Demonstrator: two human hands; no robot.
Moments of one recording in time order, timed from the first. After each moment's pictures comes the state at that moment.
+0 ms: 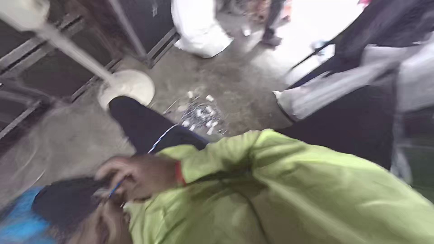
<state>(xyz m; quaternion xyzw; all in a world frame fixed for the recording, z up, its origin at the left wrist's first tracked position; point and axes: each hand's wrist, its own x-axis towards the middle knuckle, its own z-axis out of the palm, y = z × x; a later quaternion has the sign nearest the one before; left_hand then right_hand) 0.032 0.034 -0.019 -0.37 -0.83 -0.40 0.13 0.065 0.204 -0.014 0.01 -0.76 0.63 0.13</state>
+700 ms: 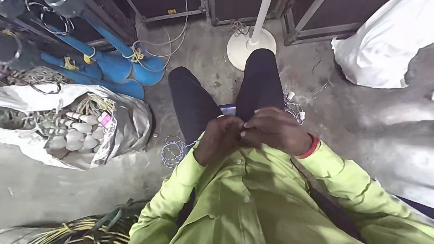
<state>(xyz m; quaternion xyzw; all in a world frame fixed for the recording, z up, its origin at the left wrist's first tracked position) 0.021 0.028 -0.028 -0.25 -0.76 -0.57 -0.19 0.059 0.256 -0.025 0.41 -0.82 0.33 0.21</state>
